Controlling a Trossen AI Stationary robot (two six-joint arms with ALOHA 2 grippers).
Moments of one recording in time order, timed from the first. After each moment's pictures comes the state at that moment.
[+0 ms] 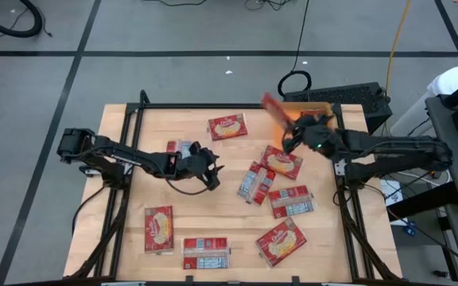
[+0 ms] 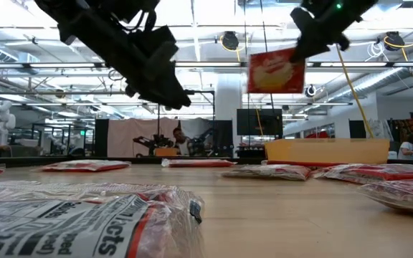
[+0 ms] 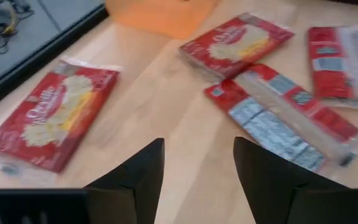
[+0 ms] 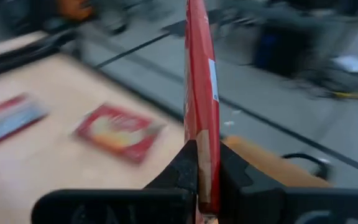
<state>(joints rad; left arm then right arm) -0.07 1.52 0.78 0.11 -0.45 -0.29 -0.11 0.93 0.79 -0.46 0.78 0.38</state>
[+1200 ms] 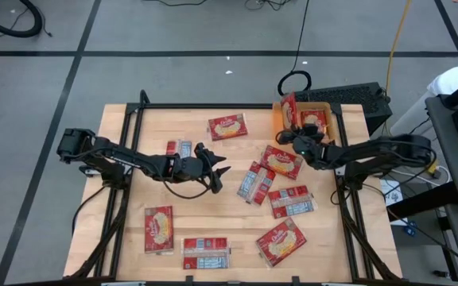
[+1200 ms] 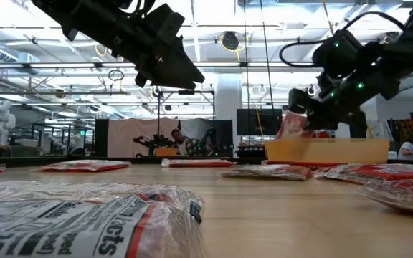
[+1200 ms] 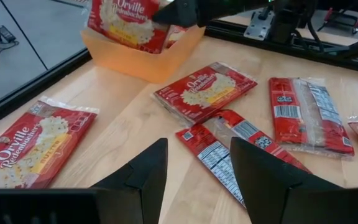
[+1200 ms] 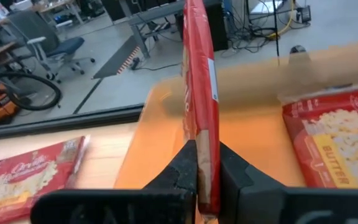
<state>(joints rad) -0.11 1.52 0.78 0.29 -0.44 -0.26 -0.31 1.29 0.26 0.47 0.91 0.82</state>
